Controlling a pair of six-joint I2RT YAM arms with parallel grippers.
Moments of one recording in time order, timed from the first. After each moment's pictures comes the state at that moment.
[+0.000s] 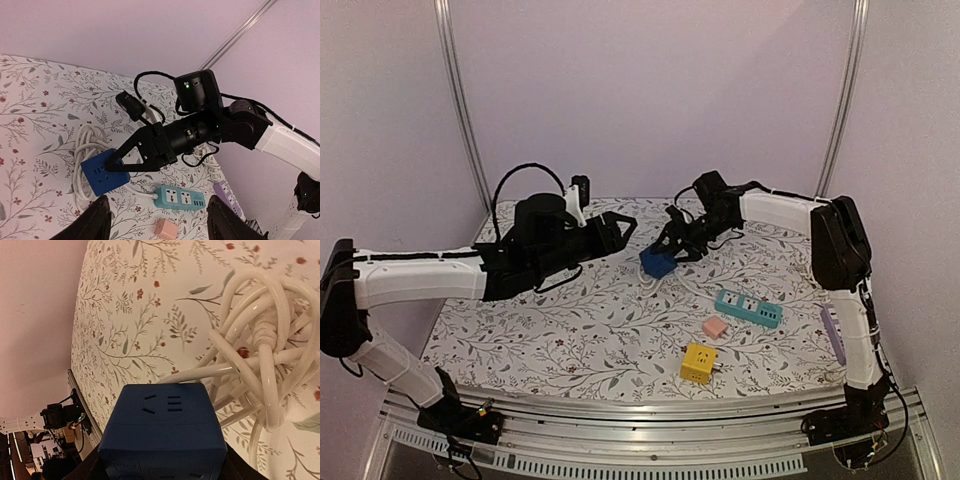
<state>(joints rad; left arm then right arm) -0.88 1.47 0.96 0.30 -0.17 -0.72 0.52 2.29 1.89 -0.65 -0.74 0.46</state>
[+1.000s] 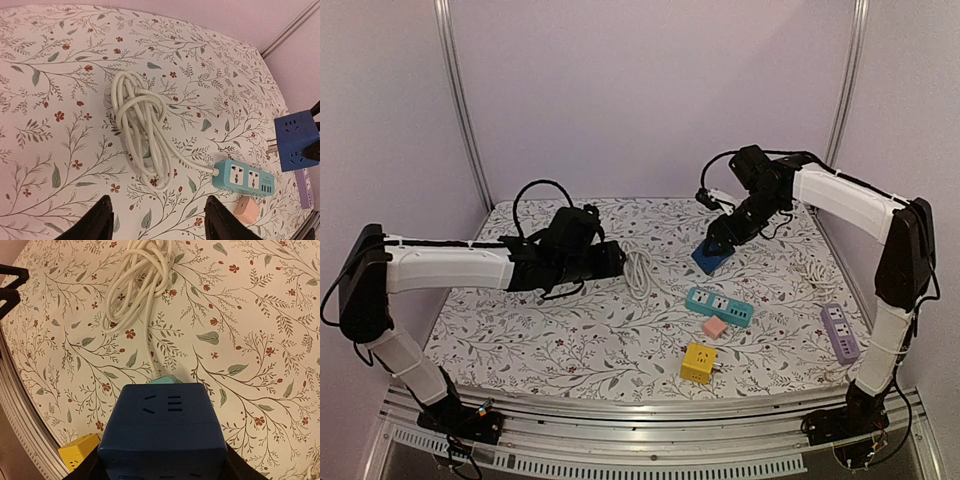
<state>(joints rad) -0.86 1.60 1.04 -0.08 -0.32 -0.70 0.52 1.88 1.73 -0.98 -0.33 -0.09</state>
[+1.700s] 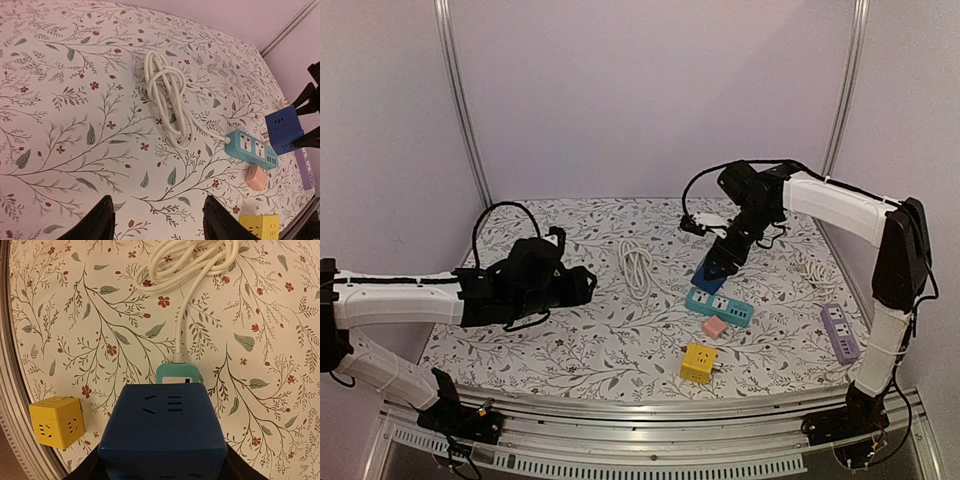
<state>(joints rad) -0.93 1.28 0.74 -0.09 -0.39 -0.74 0.59 1.88 1.67 -1.03 -0.30 -0.48</state>
